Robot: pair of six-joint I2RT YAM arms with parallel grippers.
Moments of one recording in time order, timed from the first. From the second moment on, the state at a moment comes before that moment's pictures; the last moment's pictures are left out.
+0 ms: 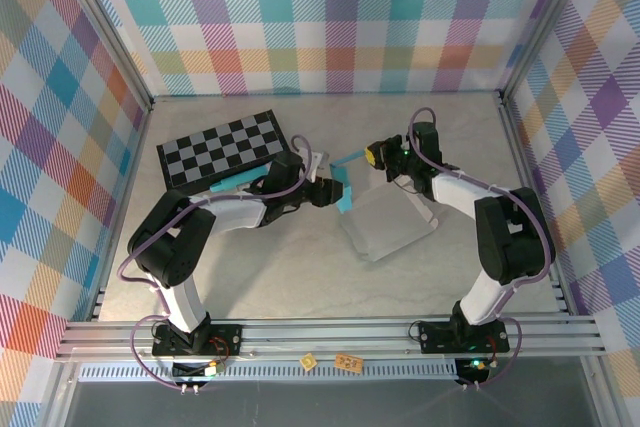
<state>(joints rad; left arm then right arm) -0.60 1.77 0.92 0.33 0.35 -0.38 0.29 1.70 0.95 0.27 -0.48 1.48</state>
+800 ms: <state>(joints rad) -0.66 1.79 0.90 0.34 -0.03 -0.26 0.30 1.86 0.87 0.80 -0.63 1.46</state>
